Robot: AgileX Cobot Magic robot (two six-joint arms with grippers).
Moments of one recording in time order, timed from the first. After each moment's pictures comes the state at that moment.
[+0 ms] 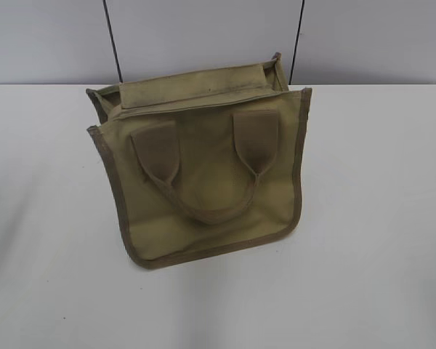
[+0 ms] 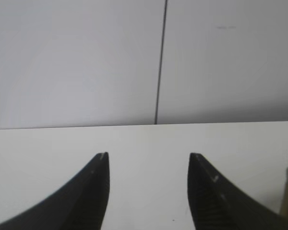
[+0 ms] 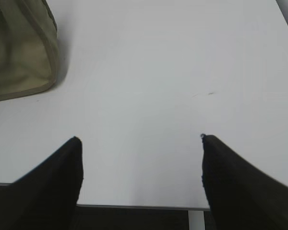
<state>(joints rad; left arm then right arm) -0.01 0.94 -0.23 0.15 -0.55 -0.11 -0.05 -0.01 -0.46 0.15 1.09 -0.12</state>
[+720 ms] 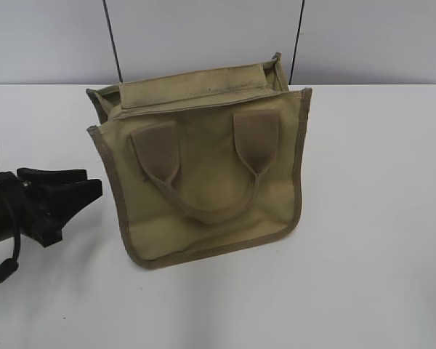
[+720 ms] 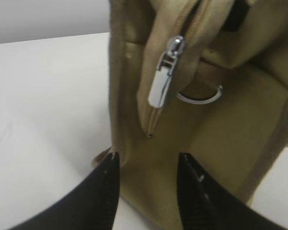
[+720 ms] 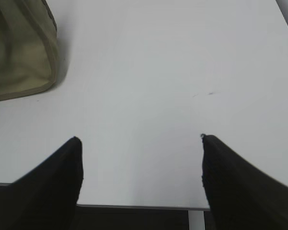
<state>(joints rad) -0.03 1.77 -0.29 0.78 -1.20 -0.27 -0.05 -0.01 -0.46 0.15 1.09 -0.12</state>
